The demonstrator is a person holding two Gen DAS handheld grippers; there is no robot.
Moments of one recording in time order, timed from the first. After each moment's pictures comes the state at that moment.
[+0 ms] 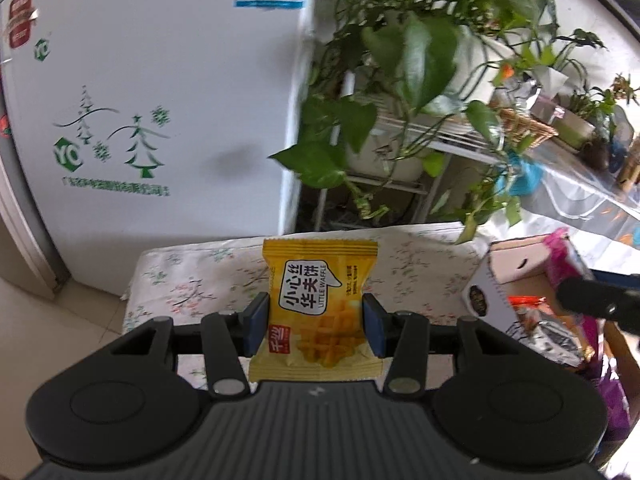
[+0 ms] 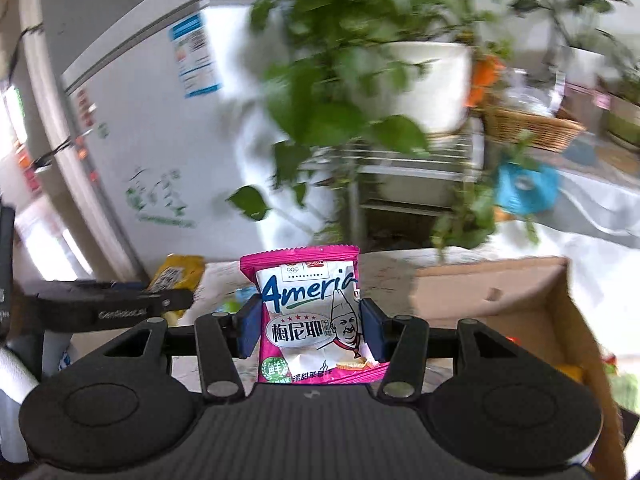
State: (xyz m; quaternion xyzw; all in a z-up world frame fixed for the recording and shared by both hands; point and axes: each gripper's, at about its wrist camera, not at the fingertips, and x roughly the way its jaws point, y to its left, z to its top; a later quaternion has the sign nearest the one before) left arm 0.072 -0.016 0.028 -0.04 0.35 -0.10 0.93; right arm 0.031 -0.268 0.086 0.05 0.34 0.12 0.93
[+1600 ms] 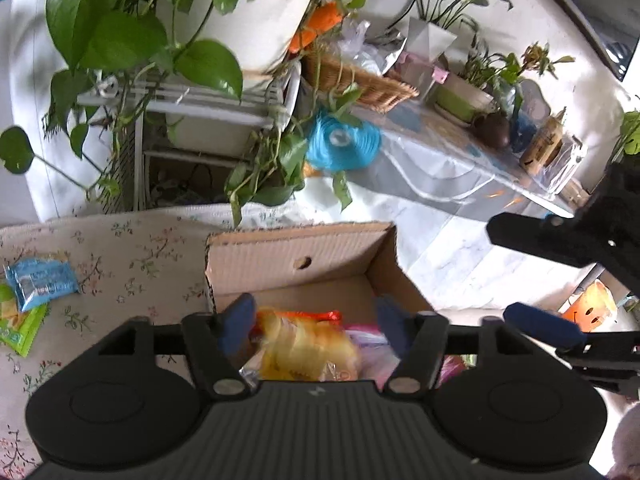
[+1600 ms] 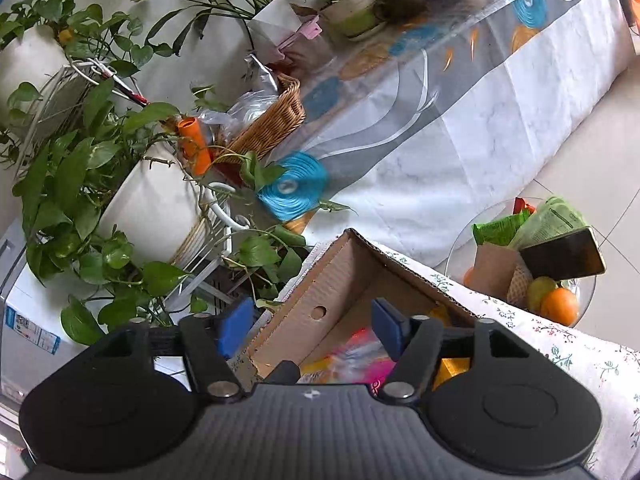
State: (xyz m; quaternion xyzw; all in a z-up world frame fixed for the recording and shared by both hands) left arm 0.083 -0.237 0.030 -0.09 0.38 -0.22 0.90; right arm 0.021 -0.432 0.082 0.39 0.31 -0.11 0.86
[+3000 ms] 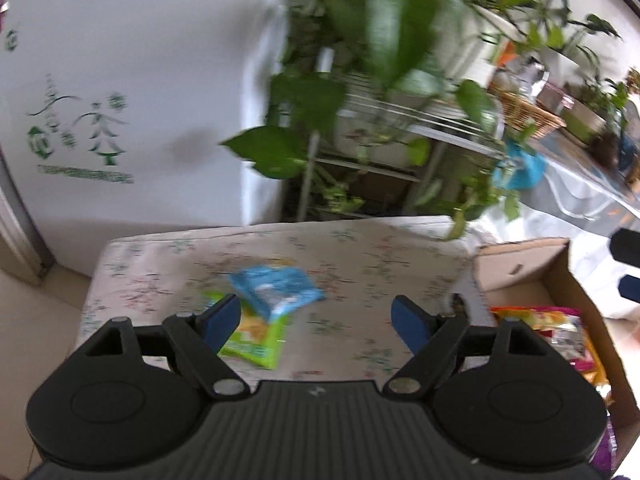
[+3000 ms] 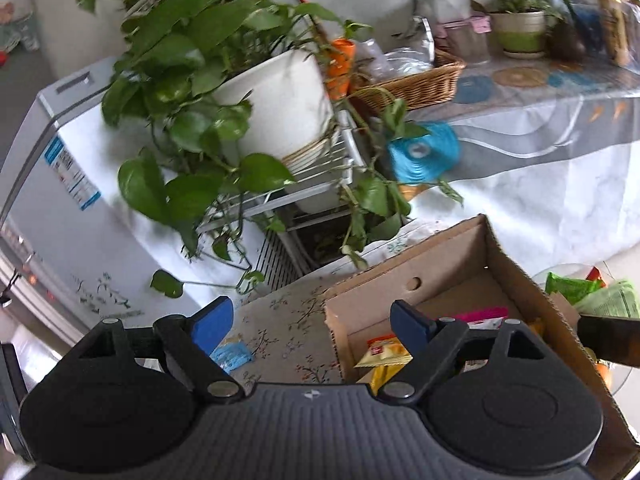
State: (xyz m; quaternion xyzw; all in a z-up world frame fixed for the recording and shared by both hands) left arm 0.103 -0.059 0.021 -0.05 0.39 -0.08 0.92; right arm 0.057 -0.340 0.085 0.21 0.34 0.03 0.92
